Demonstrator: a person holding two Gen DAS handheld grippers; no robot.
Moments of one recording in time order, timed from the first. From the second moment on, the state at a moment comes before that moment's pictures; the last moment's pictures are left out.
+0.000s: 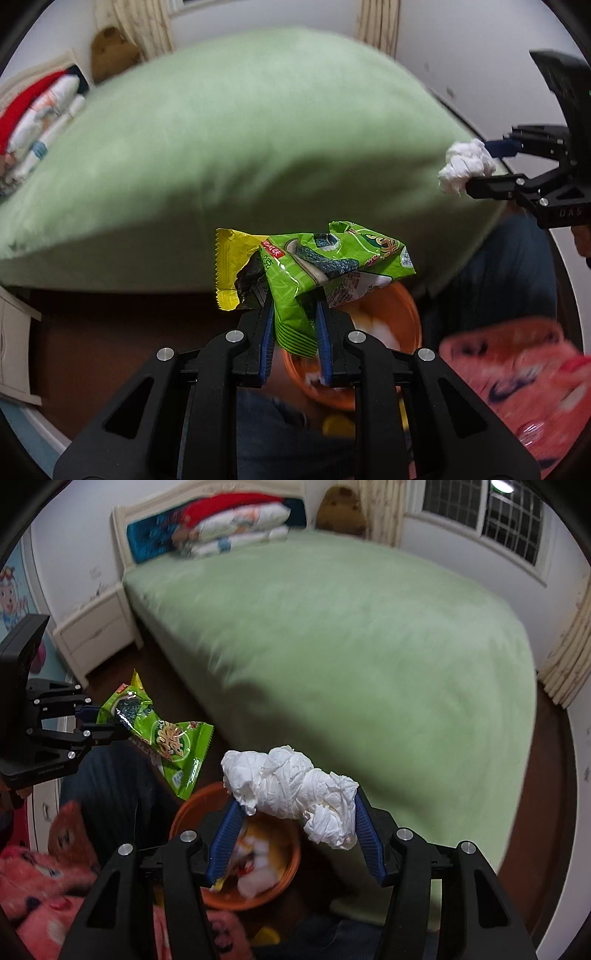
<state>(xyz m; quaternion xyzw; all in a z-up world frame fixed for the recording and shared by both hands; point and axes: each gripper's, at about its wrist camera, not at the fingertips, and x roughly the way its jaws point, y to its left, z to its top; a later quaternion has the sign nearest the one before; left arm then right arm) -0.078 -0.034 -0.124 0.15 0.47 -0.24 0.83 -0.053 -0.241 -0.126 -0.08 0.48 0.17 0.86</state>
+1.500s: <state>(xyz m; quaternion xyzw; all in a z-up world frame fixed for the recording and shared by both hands) -0.037 -0.057 -0.285 0.14 0.64 -0.16 0.74 -0.038 -0.193 -0.270 -0.08 0.61 0.14 0.78</state>
